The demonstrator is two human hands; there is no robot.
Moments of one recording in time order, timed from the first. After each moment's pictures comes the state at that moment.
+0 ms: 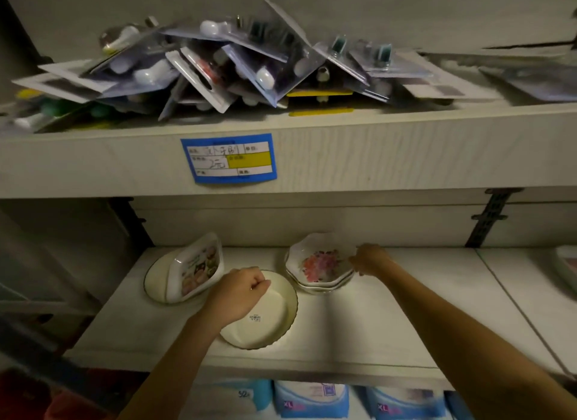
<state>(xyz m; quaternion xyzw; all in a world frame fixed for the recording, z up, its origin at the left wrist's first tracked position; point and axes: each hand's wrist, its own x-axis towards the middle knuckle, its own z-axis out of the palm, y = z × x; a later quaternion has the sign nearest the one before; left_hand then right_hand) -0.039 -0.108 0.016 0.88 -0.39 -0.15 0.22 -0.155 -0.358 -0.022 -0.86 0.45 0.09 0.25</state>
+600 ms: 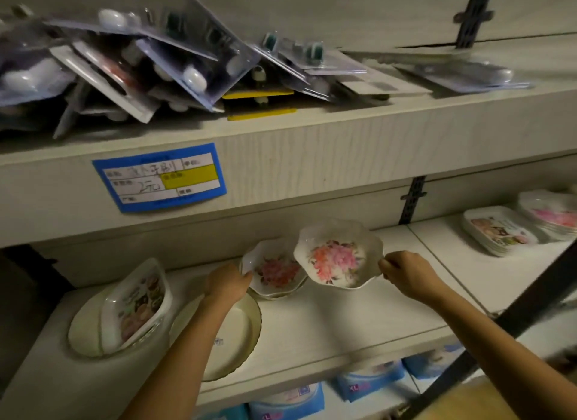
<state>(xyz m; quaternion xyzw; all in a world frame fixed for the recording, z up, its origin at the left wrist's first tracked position) -0.014 -0.201 -0.028 0.91 -0.37 -0.17 0.09 -0.296 -0.332 0.016 -0.83 0.50 -0.07 0.23</state>
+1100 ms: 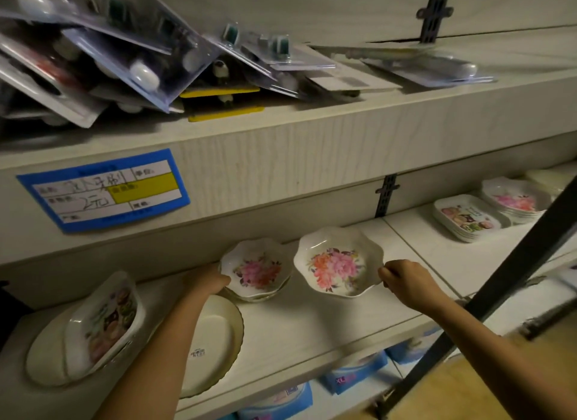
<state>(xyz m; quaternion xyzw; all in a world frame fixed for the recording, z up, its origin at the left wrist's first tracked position) 0.006 -0.227 -0.030 0.89 -0.38 -0.23 0.08 -0.330 -0.325 0.001 -0.80 0.54 -0.07 0.25</state>
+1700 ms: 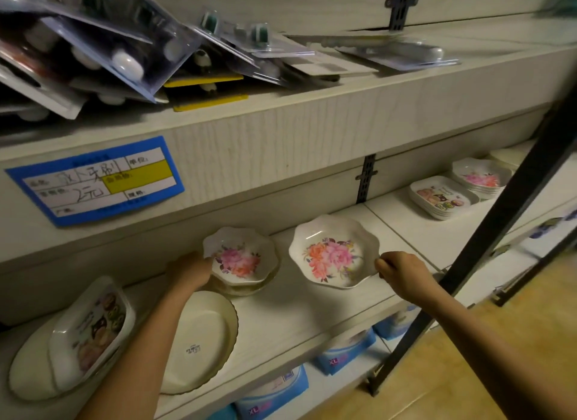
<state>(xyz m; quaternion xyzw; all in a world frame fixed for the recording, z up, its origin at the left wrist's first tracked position) 0.013 -0.226 -0.018 0.89 -0.42 -0.14 0.04 -0.341 -0.292 0.009 -0.77 0.57 -0.10 0.26</state>
